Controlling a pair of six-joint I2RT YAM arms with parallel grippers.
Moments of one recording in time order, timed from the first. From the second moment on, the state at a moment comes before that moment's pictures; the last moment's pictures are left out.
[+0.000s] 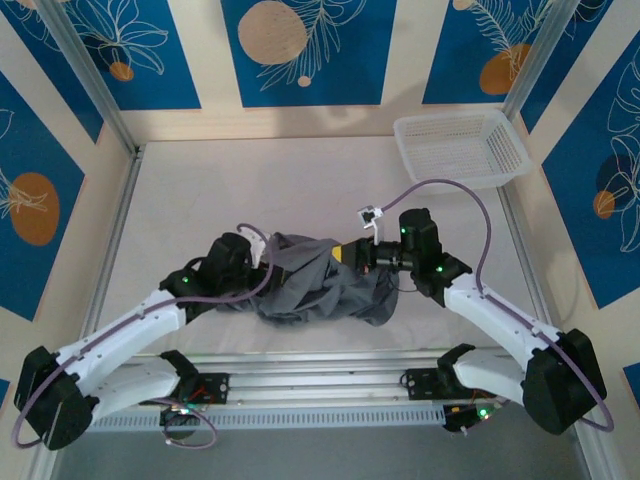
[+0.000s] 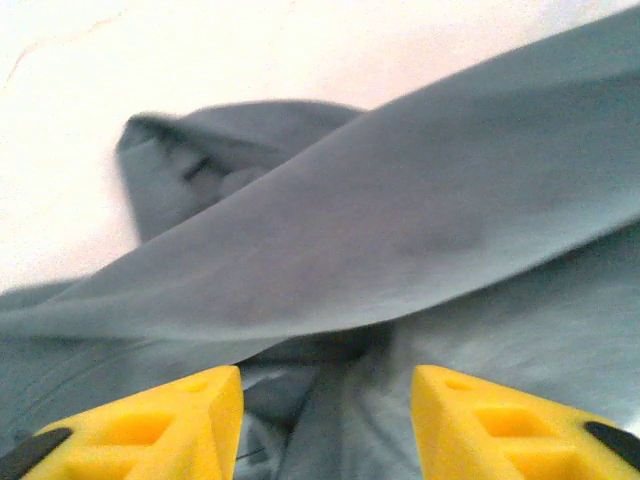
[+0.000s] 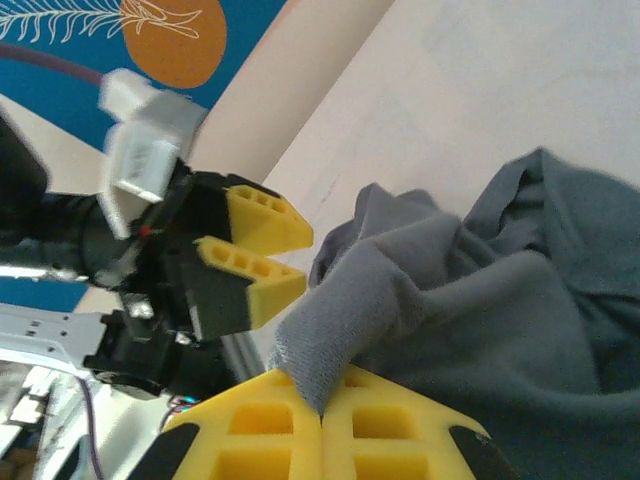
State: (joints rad) left arm -0.74 0.99 0.71 -0.41 0.02 -0.27; right arm 0.51 1.10 0.67 0.02 -0.71 0.55
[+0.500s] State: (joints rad) left arm -0.87 1.38 0.84 -0.20 -0.04 -0.28; right arm 0.56 1.17 0.73 -0.03 -0.73 0.63
